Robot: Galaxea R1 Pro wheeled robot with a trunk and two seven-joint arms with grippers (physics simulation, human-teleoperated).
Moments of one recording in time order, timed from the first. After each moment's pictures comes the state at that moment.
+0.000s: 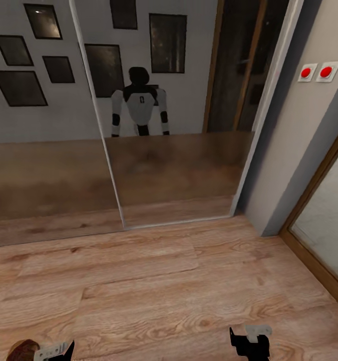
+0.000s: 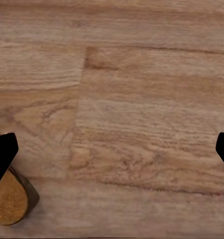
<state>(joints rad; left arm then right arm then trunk) -0.26 0.20 0.26 -0.26 0.13 -0.50 -0.24 -0.40 -0.07 0.26 -0.19 -0.22 -0.42 -0.12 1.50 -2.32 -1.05</state>
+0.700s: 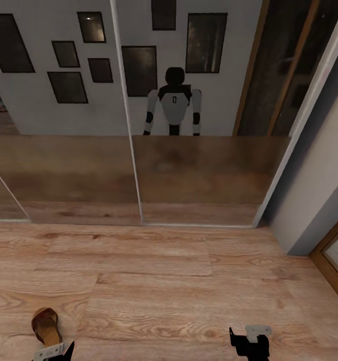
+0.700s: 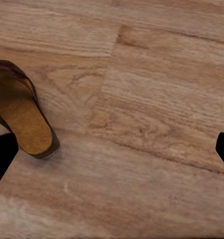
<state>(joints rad) -0.26 0.20 0.26 -0.26 0.13 -0.50 -0.24 -0.40 -0.07 0.26 -0.19 -0.22 -0.42 -0.12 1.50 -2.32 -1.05</state>
